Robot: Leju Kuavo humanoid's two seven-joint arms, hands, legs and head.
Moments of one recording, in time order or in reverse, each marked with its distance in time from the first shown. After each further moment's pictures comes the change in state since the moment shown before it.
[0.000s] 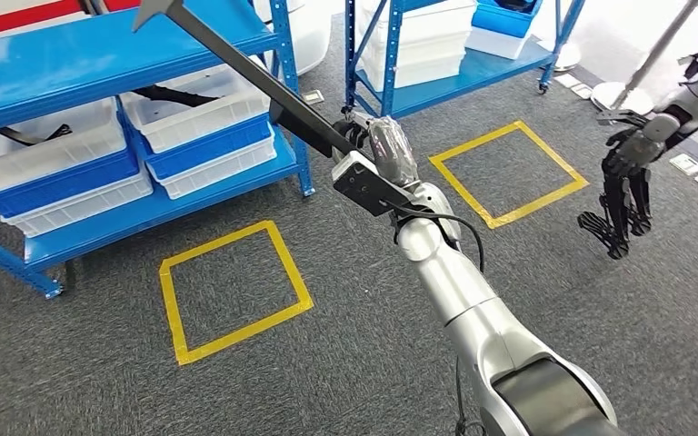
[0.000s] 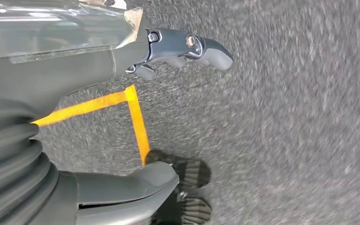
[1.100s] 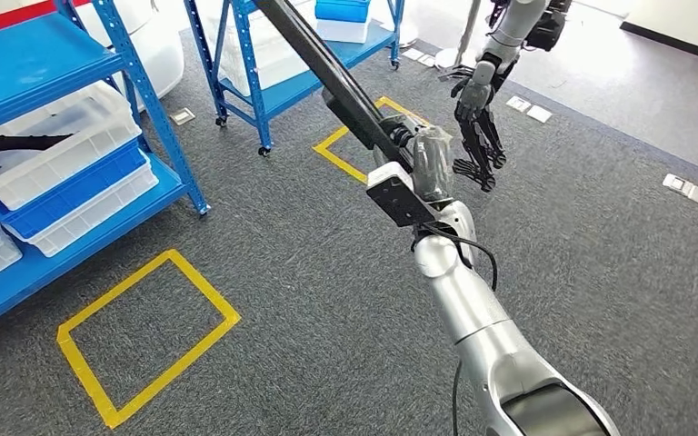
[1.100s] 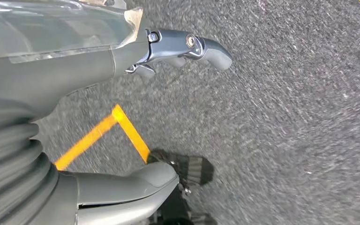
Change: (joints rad) left arm 0.011 -0.010 0.089 -0.017 -0.096 -0.004 -0.021; right arm 0.116 -0.023 -0.072 -0.095 0.011 -0.236 -0.016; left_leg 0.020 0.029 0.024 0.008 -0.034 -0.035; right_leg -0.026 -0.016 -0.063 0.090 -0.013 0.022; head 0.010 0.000
